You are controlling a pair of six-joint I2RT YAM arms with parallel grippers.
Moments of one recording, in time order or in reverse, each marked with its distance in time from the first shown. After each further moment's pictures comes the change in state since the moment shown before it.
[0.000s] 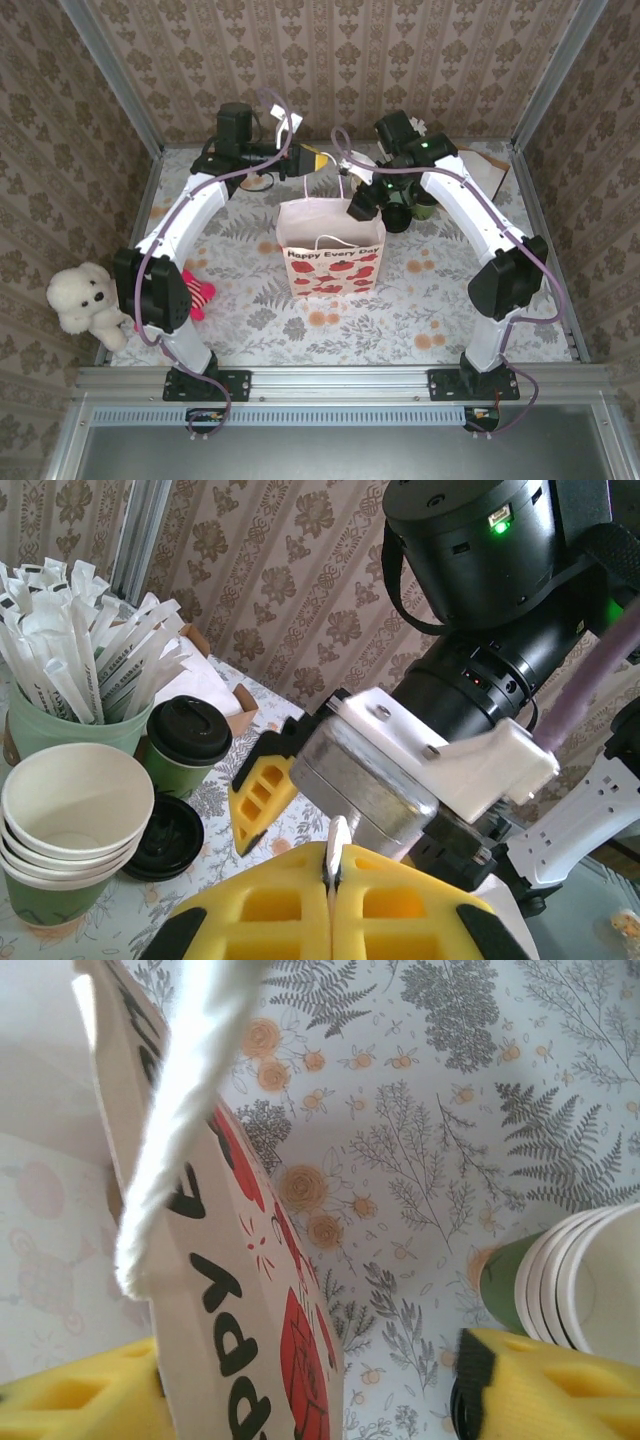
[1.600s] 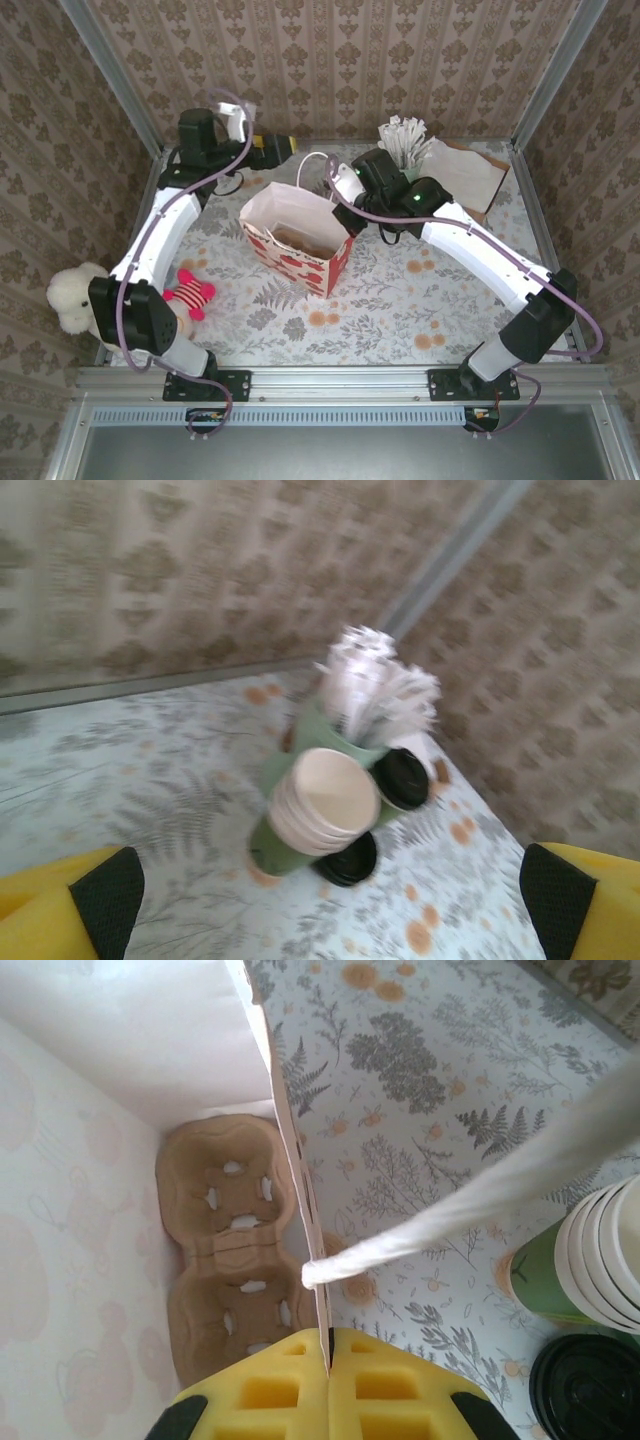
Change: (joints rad) left arm 0.140 -0.186 -0.154 0.022 -0.489 -0.185; right arm 0.244 -0.285 -0.377 0.402 0.333 0.524
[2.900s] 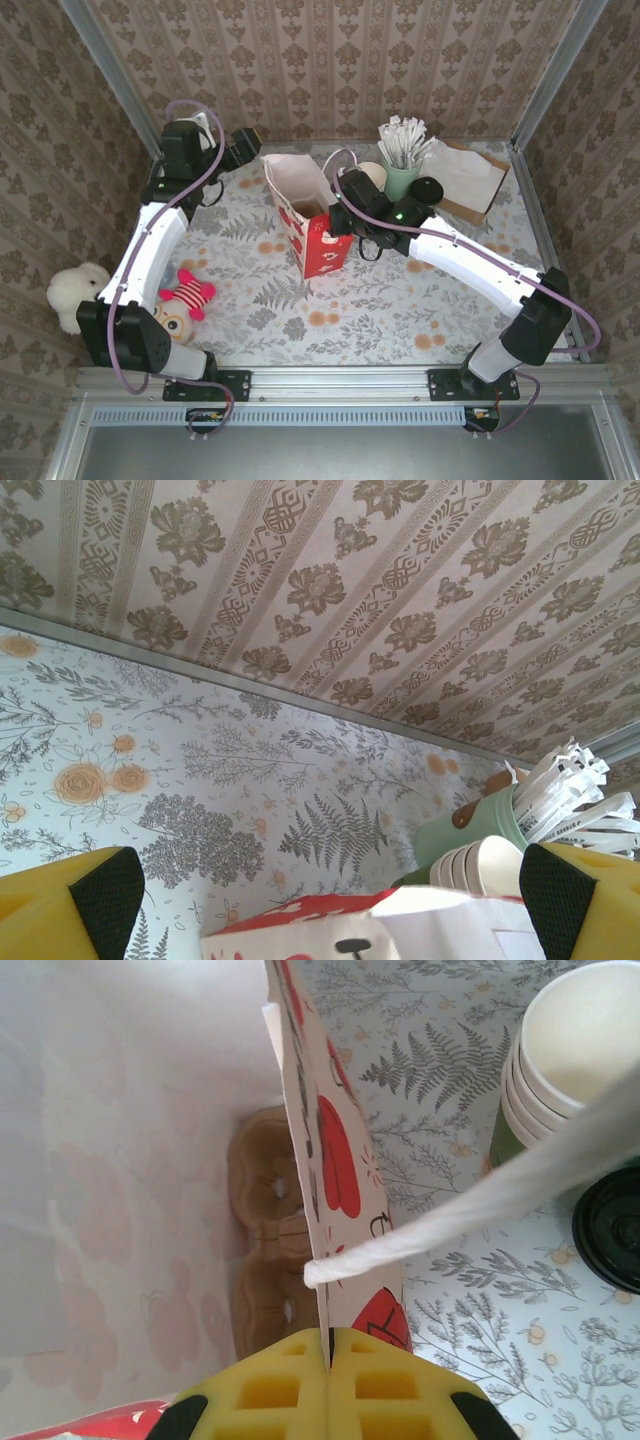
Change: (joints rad) left arm 0.049 -0.102 -0.079 -0.084 -0.421 -0.179; right arm 0.121 -0.005 -0.089 0.078 0.335 0.641
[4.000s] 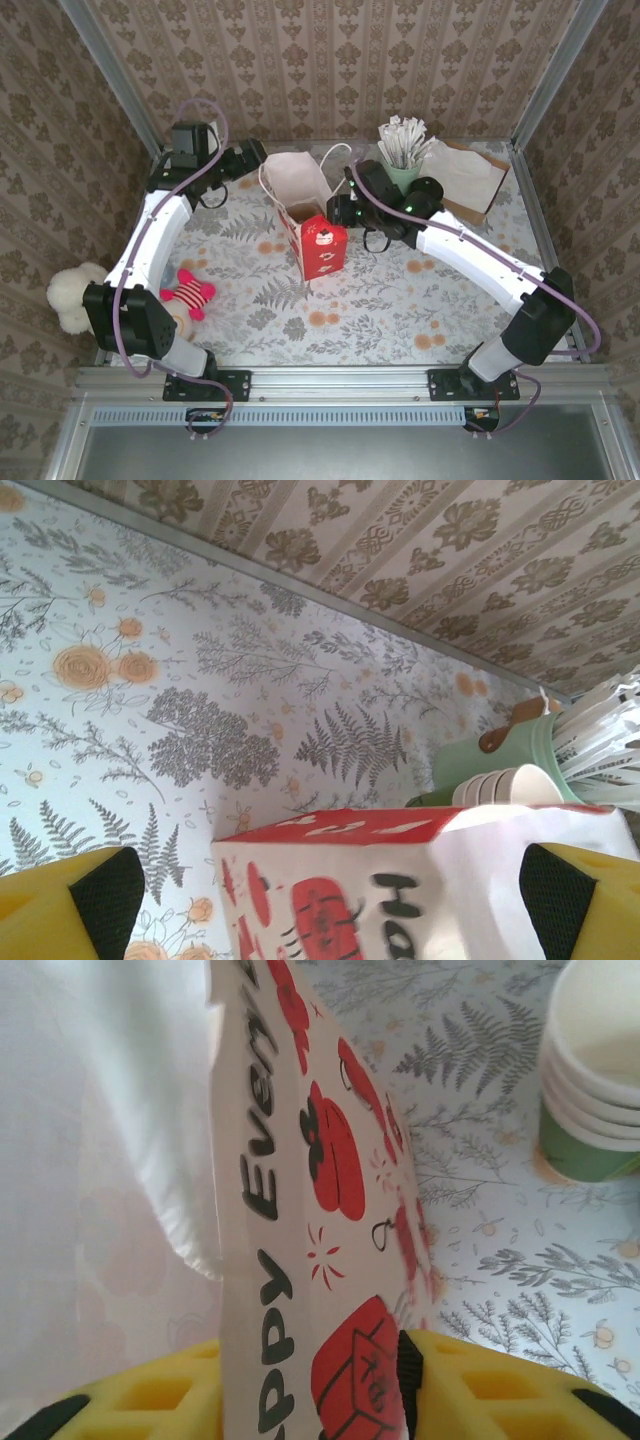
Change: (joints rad) left arm 0.000 0.086 0.082 -0.230 0.051 -0.014; right arm -0.111 0.000 -0.002 0.042 -0.192 0.042
